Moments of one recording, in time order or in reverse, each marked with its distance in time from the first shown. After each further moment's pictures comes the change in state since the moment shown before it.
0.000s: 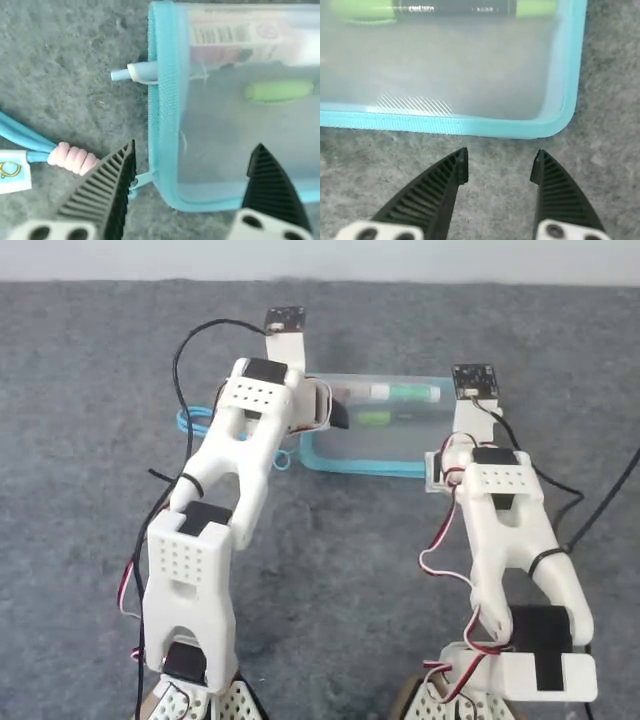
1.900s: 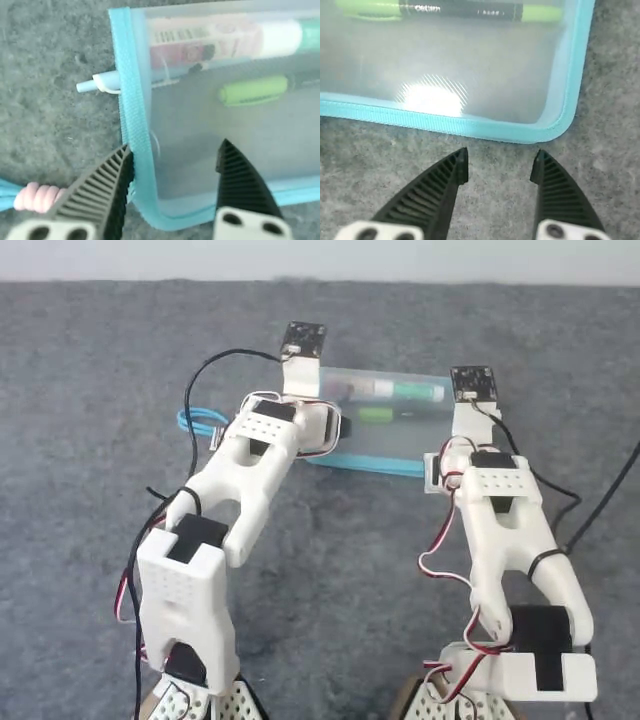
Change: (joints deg) left arm 2.9 -8.4 26.2 -30.4 -6.3; right arm 0.2 0.0 1.8 -3.3 0.0
